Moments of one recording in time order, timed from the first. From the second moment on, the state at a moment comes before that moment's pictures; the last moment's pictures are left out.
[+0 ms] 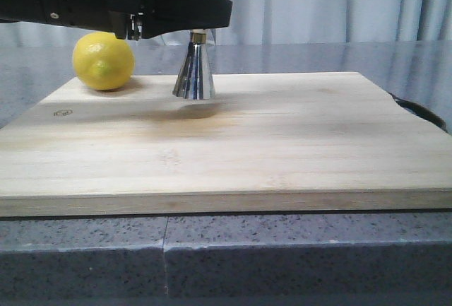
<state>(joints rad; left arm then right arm) -0.32 1.77 -1.04 -1.76 1.16 2.16 0.82 1.41 -1.30 -0.91 0.54 -0.64</state>
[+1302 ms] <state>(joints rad) -0.32 1.77 -1.04 -1.76 1.16 2.16 0.75 1.39 -1.30 -0.80 0.50 0.08</state>
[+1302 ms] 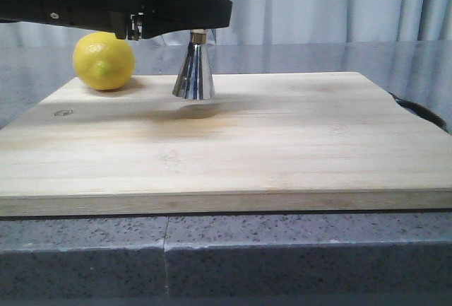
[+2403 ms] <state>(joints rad) -0.32 1.77 -1.04 -1.76 1.16 2.16 0.24 1.27 -0.46 -0.43 -0.61 0.22</state>
